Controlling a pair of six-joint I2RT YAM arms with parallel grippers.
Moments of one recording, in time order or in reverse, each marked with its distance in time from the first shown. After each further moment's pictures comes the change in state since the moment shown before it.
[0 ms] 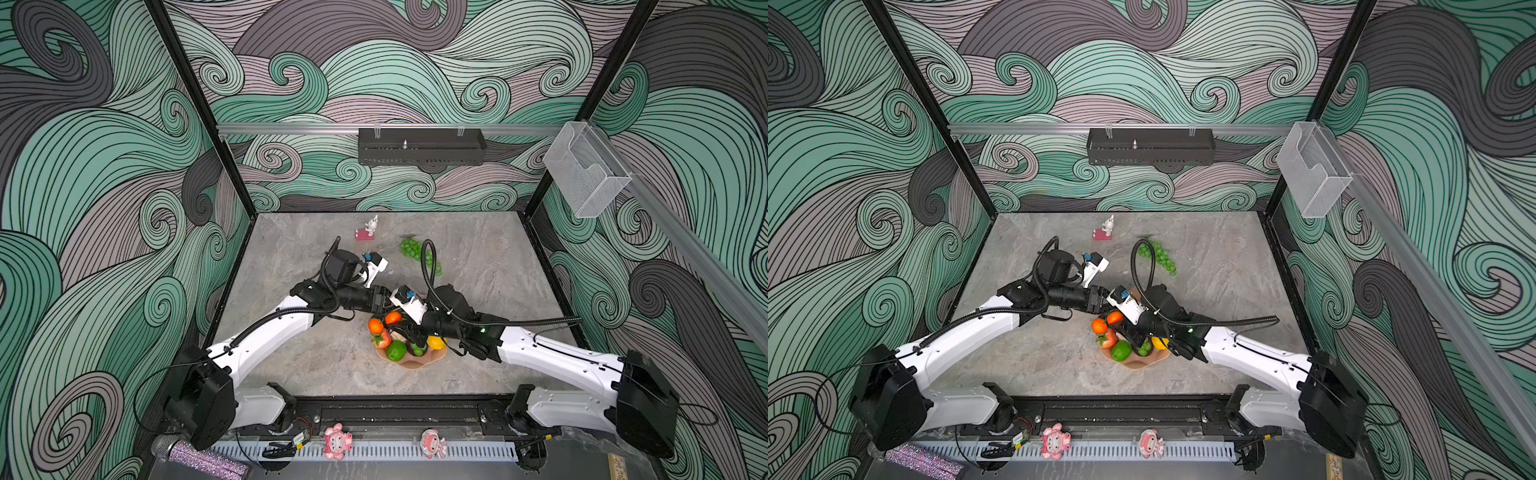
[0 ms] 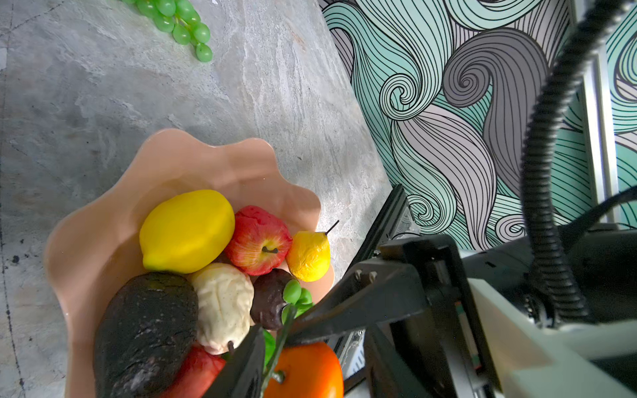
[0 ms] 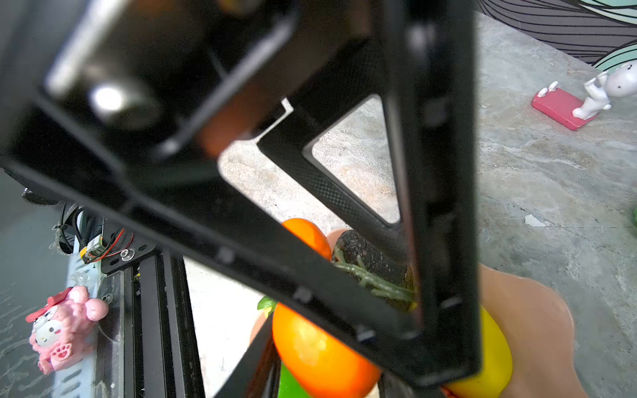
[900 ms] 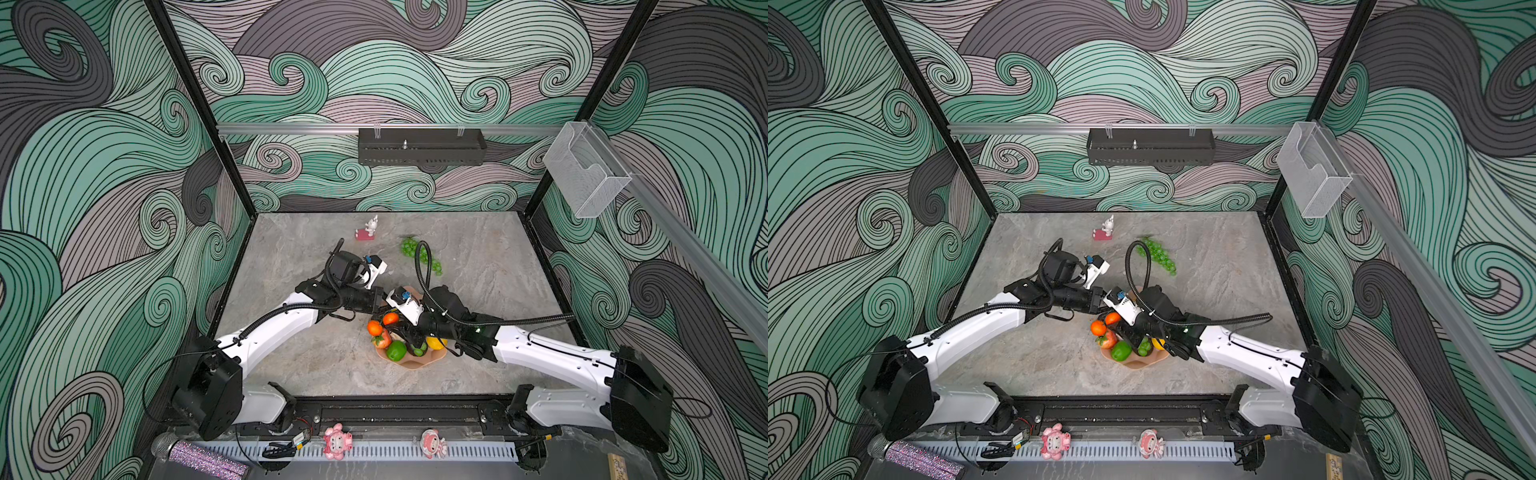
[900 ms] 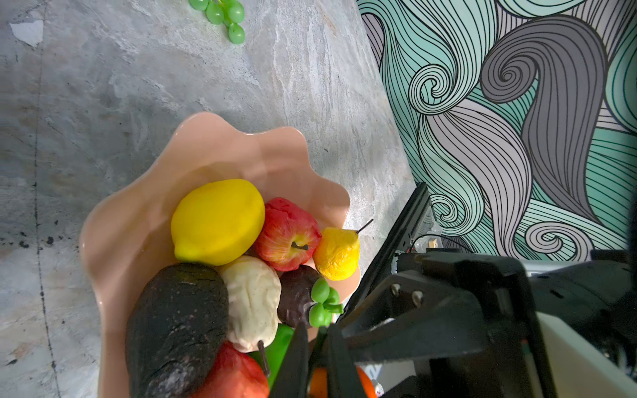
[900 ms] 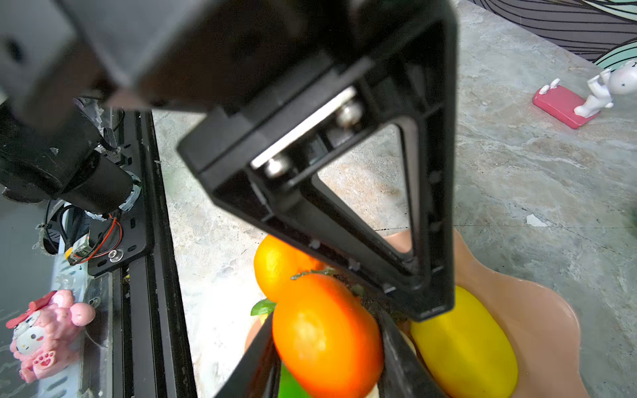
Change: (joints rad) left arm 0.000 0.048 0.000 -0.026 -0.046 0.019; right arm 0.015 0.031 0.009 0.007 0.038 0.000
